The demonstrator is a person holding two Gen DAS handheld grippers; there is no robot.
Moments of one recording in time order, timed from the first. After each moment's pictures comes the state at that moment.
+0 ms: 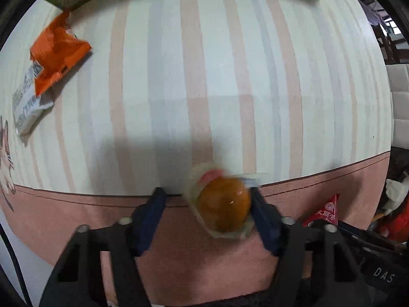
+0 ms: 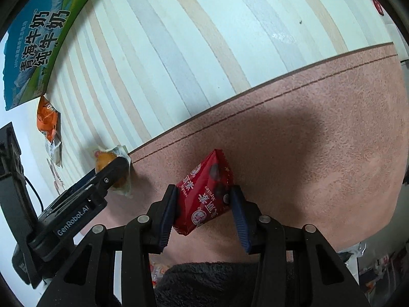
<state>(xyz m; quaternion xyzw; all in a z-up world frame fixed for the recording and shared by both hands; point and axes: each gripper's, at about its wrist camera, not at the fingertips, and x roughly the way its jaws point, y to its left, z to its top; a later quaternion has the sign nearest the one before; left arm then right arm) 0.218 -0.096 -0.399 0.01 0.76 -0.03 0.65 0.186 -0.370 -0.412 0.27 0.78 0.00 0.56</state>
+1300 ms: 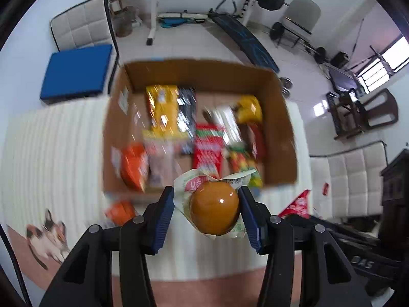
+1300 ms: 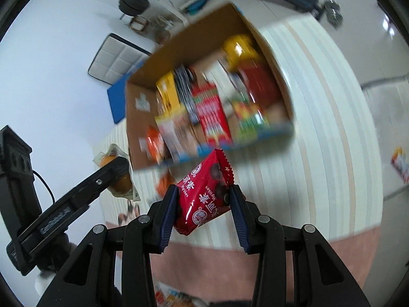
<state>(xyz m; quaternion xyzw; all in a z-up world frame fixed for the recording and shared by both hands) 0.403 -0.042 -0.175 -0.05 0.61 -0.05 0.79 0.414 -0.328 -0.209 0.27 0.63 0.13 0.72</state>
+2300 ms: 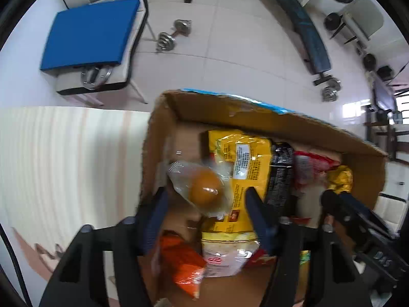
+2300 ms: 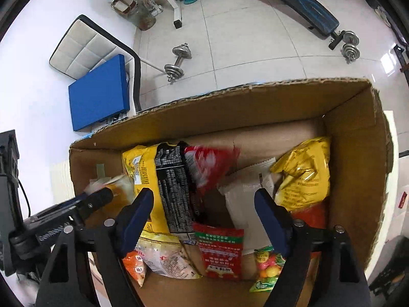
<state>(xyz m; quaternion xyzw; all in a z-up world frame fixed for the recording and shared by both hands) 0.581 0.065 -0.292 -0.10 0.71 0.02 0.70 0.625 -0.243 -0.307 0.14 0.68 0.09 0.71</state>
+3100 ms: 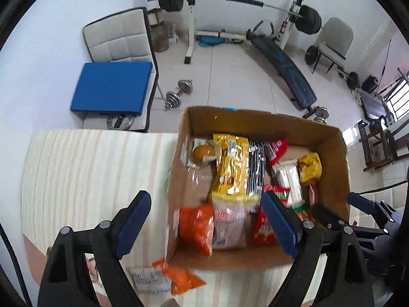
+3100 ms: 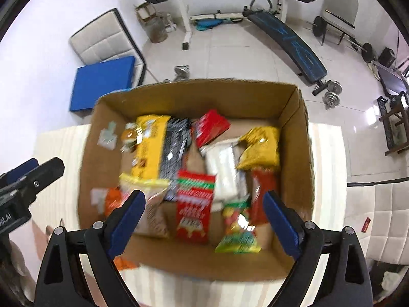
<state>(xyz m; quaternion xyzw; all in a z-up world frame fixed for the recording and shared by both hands) 0.456 0.059 -0.174 -0.04 0.57 0.03 0.82 0.505 -0.238 -0.210 0.03 0.60 0.10 0.79</state>
